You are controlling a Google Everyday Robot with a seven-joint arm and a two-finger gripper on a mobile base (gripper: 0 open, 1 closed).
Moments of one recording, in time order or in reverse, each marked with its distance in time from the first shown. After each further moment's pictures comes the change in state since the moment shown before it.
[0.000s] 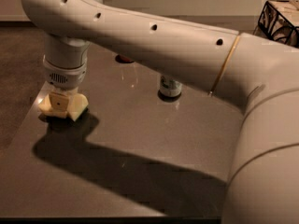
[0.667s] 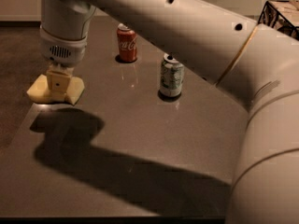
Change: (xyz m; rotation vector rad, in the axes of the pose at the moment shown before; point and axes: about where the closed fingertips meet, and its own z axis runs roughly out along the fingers) arm -0.011 0.008 -0.063 -0.057 -0.058 -0.180
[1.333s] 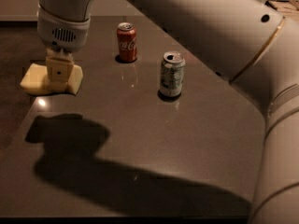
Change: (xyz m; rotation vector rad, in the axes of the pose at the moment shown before) arm -0.009 0.016 -0.042 0.006 -0.035 -0.156
